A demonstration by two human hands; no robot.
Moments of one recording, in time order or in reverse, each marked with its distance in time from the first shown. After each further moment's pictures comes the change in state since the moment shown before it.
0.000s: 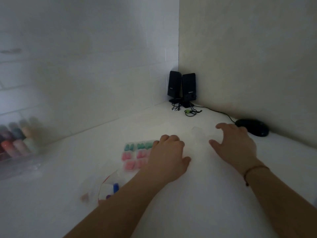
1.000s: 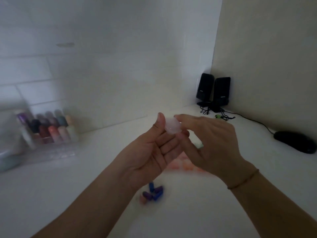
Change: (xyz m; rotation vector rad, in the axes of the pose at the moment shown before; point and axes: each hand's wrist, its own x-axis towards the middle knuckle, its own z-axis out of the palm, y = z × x) left_hand -0.077 -0.068 -0.092 -2.127 0.055 -0.375; right_hand -0.045 -0.161 -0.035 0.488 0.680 -1.093
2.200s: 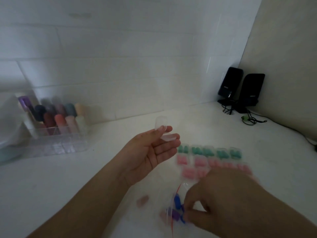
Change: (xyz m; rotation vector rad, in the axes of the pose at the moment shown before) left_hand 0.042 0.026 -0.111 0.062 0.094 0.005; right_hand 0.018 -0.059 0.022 0.150 -1.279 0.200
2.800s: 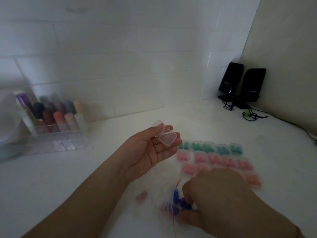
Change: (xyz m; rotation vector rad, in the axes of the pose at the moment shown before) left_hand 0.001 -0.001 -0.002 -0.014 0.026 -0.072; right_hand 0.015 0.003 0.038 -0.094 0.008 0.221
